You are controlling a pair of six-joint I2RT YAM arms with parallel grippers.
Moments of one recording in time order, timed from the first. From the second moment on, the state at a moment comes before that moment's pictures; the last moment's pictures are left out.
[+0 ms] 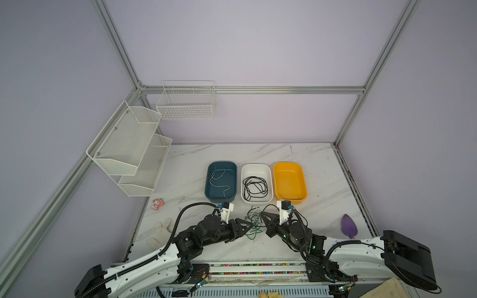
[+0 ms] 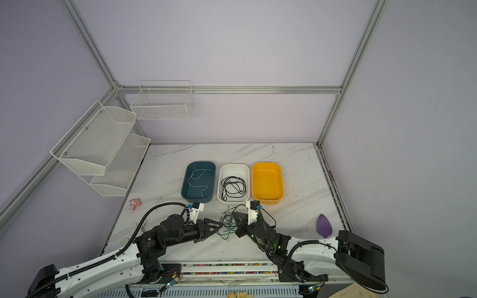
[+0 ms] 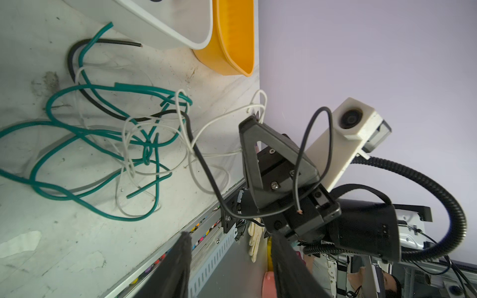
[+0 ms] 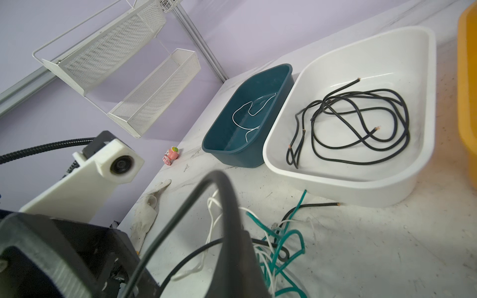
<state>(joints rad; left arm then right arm) -0.95 0.75 0.35 0.02 0.21 -1.28 1.17 1.13 0.22 0.74 0.37 0.71</state>
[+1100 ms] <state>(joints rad) -0.95 0.72 0.33 0.03 0.15 -1.28 1.17 0.89 0.26 0.51 0.43 0.73</state>
